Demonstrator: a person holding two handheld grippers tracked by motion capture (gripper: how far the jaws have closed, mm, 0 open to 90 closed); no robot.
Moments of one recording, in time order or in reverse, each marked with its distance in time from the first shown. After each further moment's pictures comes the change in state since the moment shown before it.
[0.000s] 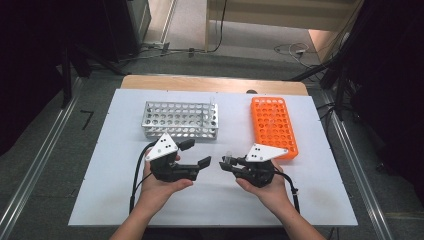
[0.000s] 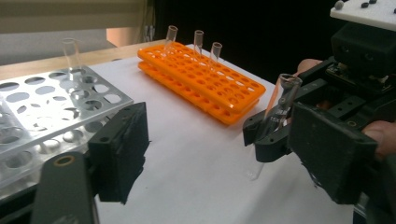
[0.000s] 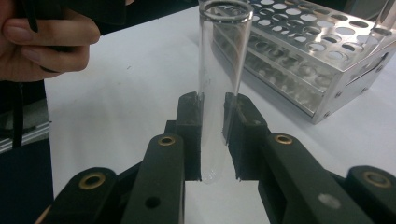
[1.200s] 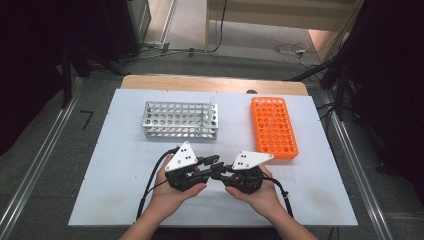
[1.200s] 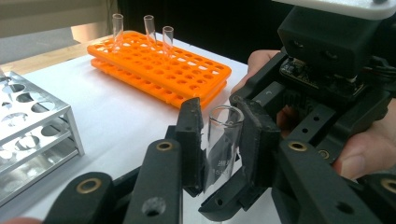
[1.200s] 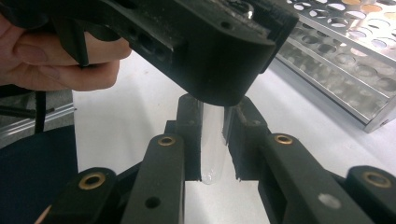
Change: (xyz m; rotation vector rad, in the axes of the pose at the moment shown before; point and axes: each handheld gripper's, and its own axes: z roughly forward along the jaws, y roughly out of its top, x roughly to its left) left arm -0.028 -0.004 0.020 0.050 -0.102 0.112; right arm 0.022 0.002 0.019 0.042 0.066 -0.044
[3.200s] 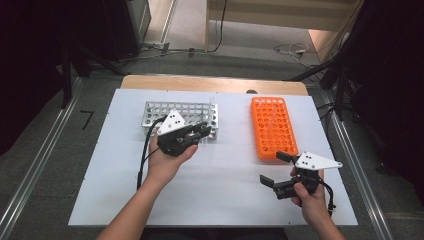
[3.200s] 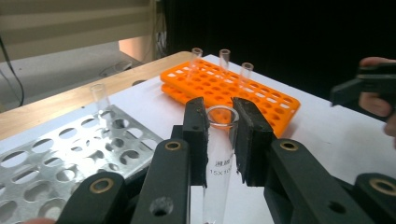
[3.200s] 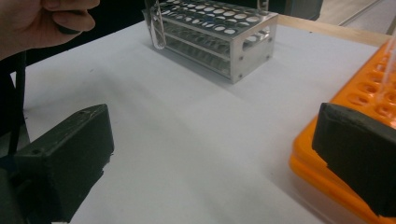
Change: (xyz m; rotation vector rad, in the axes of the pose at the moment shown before) left arm 0.070 0.037 0.004 -0.048 0.165 -0.030; right arm -0.045 -0.058 -0.112 -0.133 -0.211 0.164
